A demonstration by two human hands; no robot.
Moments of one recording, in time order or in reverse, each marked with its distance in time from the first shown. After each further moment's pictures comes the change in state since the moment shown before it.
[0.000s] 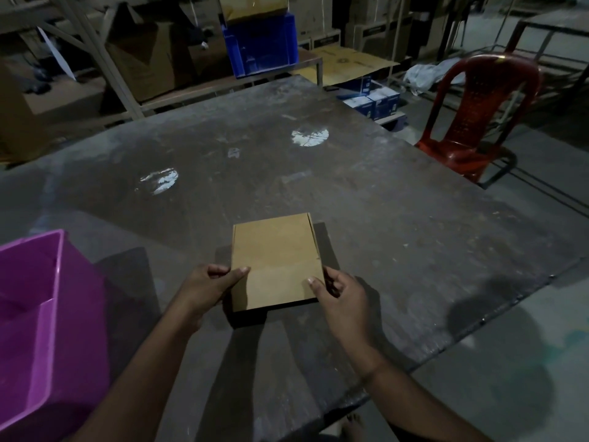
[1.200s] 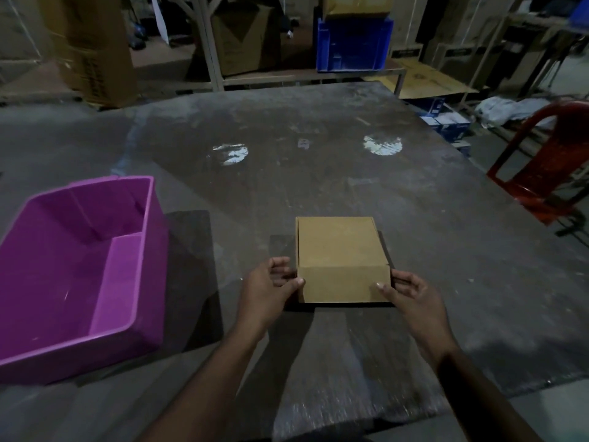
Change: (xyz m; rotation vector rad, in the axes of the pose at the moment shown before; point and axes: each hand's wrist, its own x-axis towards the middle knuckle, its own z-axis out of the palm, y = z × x) left_hand -0.044 -0.027 0.010 -0.092 0.189 0.133; right_hand 0.044 0.000 -0.028 -0.004 -0.268 0.038
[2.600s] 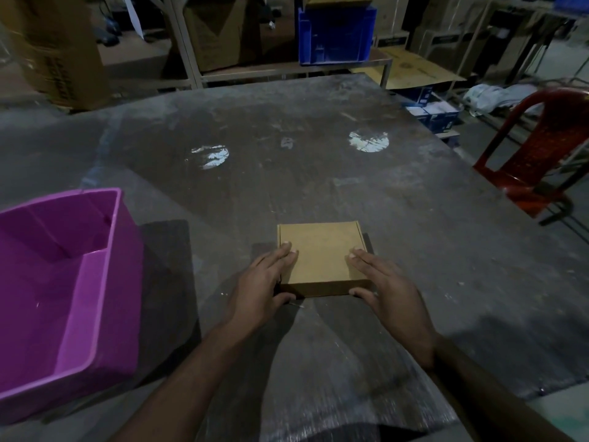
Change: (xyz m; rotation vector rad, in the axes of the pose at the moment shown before) left_hand 0.043 0.001 0.008 0.804 -0.154 0.571; right_hand 0.023 -0.025 0.006 -0.960 -0.118 -0.696
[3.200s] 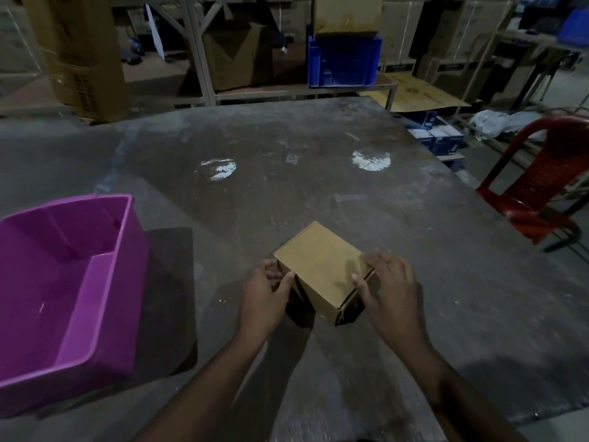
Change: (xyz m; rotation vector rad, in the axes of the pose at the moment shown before) left_hand 0.005 0.030 0.018 -0.623 0.285 -0.564; right_hand 0.012 -0.001 -0.006 0.080 0.157 0.225
